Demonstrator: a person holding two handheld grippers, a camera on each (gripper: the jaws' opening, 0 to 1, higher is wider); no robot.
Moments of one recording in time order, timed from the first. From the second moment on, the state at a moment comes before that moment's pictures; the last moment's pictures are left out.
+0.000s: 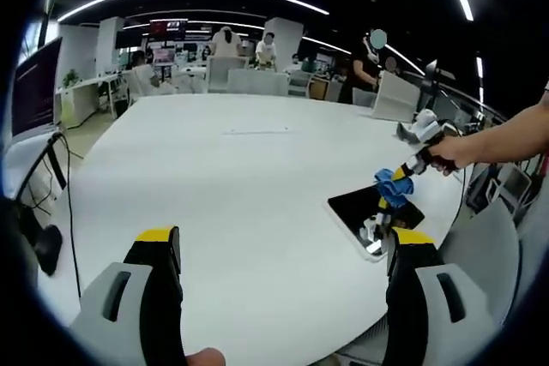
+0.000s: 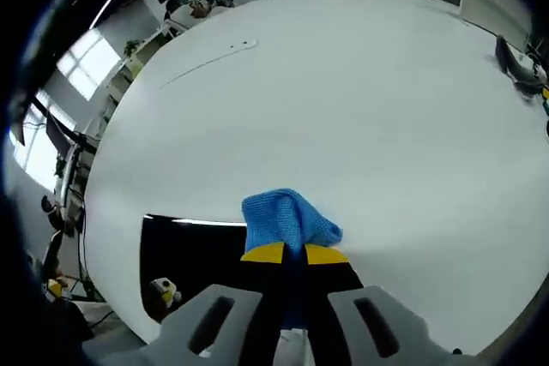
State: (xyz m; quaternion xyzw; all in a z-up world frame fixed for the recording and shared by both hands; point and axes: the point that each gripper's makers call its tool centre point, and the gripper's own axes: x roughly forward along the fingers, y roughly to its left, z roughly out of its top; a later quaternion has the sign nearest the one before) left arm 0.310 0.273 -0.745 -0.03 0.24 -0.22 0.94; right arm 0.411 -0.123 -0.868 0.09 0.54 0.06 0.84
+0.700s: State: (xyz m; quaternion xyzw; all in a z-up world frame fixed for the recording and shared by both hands) left arm 0.310 0.272 -0.750 -0.03 0.24 -0.25 0.94; right arm 0.414 -0.037 -0.870 0.09 0.55 0.09 0.83
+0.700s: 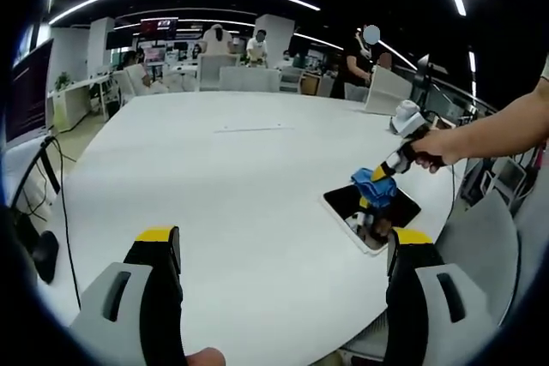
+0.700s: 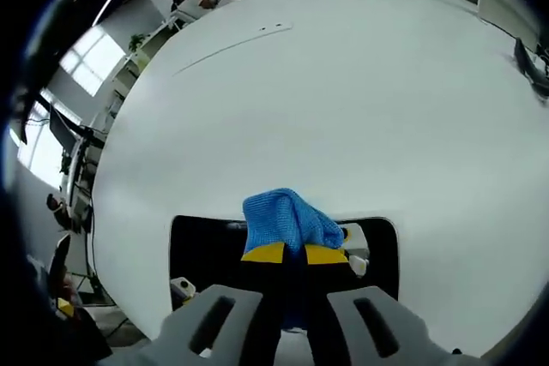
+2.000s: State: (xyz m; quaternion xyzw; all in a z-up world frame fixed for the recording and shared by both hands) left arm 0.326 0.278 -0.741 -0.04 0.23 -0.25 0.94; right arm 0.405 0.069 -0.863 0.07 0.56 0.15 0.81
